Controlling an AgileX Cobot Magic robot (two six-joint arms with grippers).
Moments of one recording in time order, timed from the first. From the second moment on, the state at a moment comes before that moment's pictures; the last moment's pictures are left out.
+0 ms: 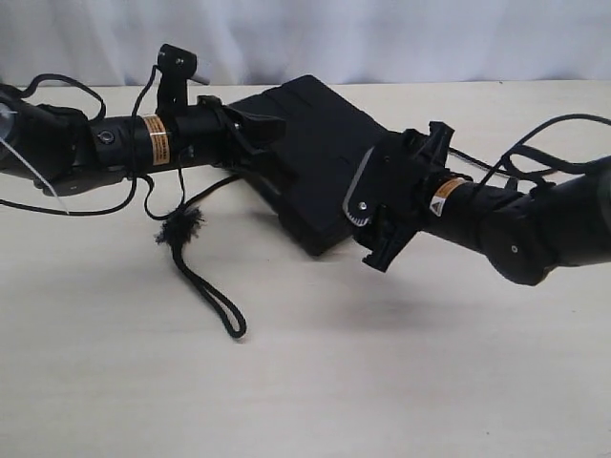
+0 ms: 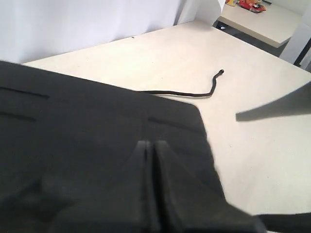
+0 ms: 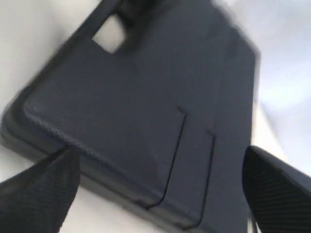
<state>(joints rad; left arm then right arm) -0.15 2.06 -1.05 0.95 -0.84 -0.81 0.41 1.82 -0.73 -0.07 -0.48 -0.75</state>
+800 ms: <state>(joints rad) -0.27 1.78 -1.07 1.34 -0.04 -1.09 0.41 1.76 -0.87 0.40 -0.32 -1.01</state>
